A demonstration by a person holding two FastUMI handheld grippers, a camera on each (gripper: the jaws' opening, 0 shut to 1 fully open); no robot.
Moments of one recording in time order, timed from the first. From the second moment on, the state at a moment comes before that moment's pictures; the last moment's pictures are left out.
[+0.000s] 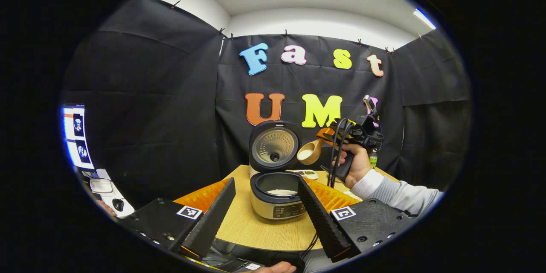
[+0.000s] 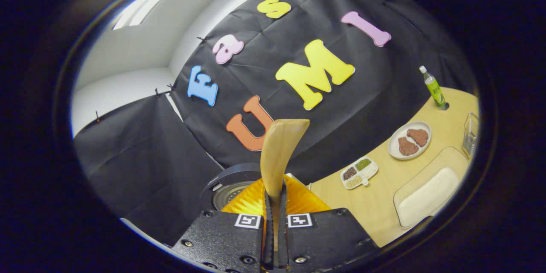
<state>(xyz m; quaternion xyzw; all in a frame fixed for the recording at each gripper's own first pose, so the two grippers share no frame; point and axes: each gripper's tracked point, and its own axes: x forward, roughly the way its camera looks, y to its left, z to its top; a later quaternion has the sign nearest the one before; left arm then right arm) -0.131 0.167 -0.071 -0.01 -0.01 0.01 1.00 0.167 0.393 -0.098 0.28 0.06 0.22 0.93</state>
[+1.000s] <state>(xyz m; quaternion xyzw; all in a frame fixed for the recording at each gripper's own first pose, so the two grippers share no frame) -0.135 0.173 -0.082 -0.03 0.00 0.01 1.00 0.152 0.450 -0.112 -0.03 -0.03 0.25 0.97</state>
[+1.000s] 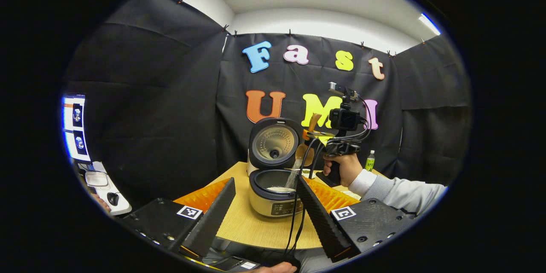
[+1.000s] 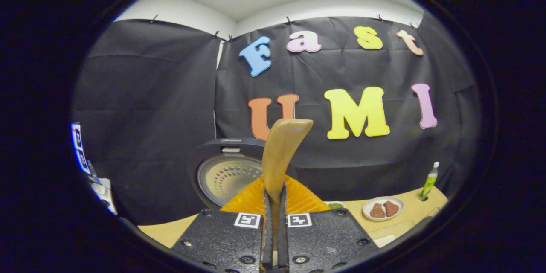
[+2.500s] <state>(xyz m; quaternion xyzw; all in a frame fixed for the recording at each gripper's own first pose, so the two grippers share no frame) -0.115 0.111 -0.088 0.00 0.01 -0.01 1.00 0.193 0.228 -0.095 -0.07 -0.04 0.17 0.98</state>
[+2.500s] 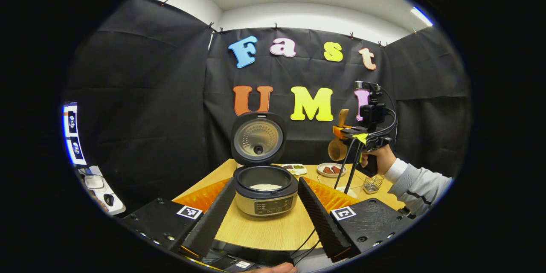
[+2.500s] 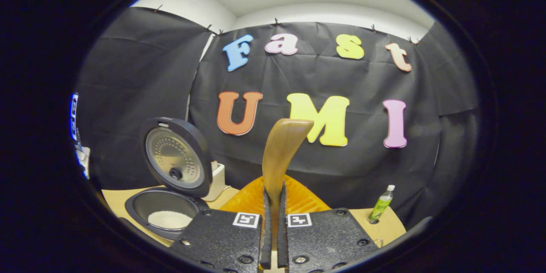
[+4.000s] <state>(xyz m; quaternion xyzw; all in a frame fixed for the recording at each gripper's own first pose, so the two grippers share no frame) -0.091 0.058 -0.095 -0.01 0.02 -0.03 1.00 0.241 -0.036 -0.184 0.01 0.04 0.02 1.00</state>
